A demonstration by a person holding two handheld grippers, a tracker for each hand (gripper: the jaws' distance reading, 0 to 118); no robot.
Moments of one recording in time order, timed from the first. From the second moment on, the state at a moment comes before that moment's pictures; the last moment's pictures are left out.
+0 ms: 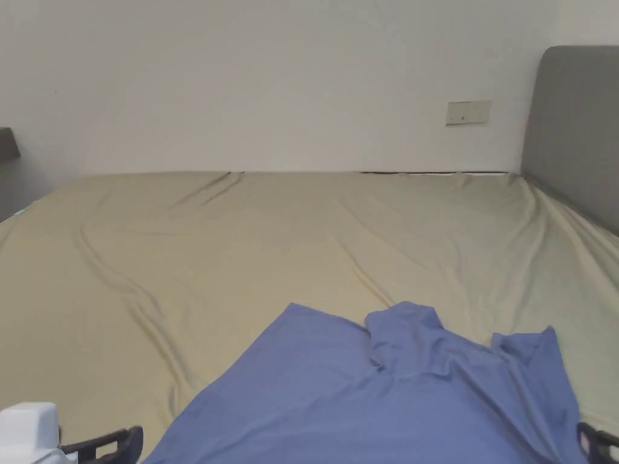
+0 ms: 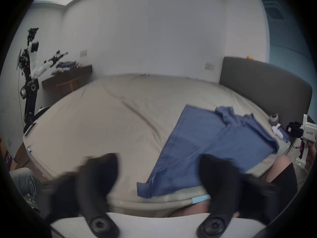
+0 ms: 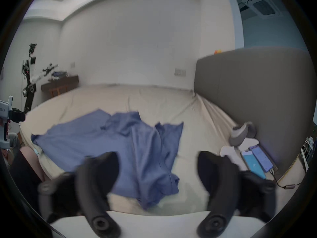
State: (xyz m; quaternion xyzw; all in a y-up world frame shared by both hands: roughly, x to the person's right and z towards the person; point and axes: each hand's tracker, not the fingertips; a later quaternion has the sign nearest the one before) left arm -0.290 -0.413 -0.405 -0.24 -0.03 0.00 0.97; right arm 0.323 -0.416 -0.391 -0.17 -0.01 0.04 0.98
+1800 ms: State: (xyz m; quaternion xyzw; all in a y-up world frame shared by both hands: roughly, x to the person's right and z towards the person) left arm -0.298 -0.447 -0.473 -0.34 -0.06 0.06 0.94; right arm 0.260 -0.461 -0.699 -0.32 0.05 0.01 0.94
